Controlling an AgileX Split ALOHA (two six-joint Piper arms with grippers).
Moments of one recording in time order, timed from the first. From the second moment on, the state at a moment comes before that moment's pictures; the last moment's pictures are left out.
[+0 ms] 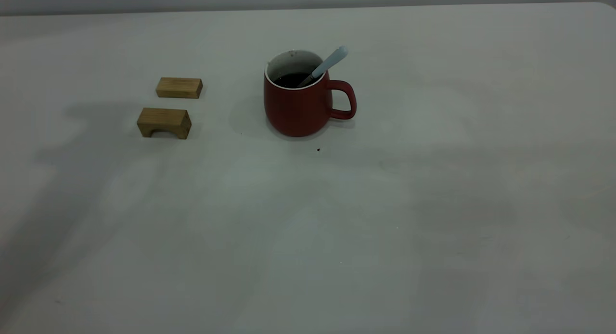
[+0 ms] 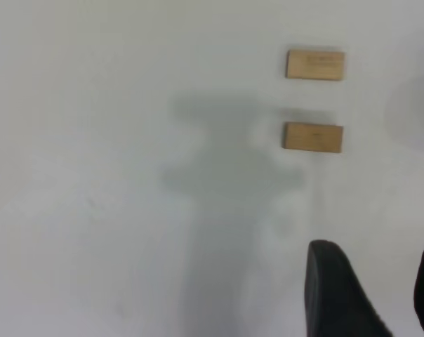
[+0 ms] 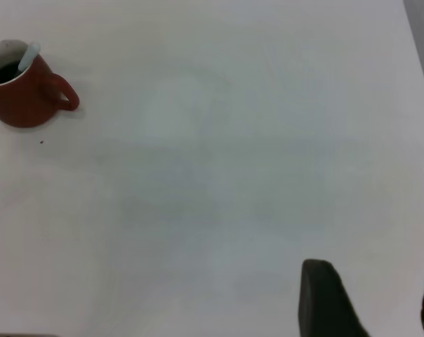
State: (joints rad) left arm -0.25 1.59 -1.59 0.19 1.13 -0.21; right arm -0.03 0.02 -0.47 0.08 1.13 -0.05
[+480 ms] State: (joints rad) left arm -0.25 0.99 -0.90 0.11 0.92 -0.02; right arm -0.03 0.02 -0.47 0.08 1.13 -0.05
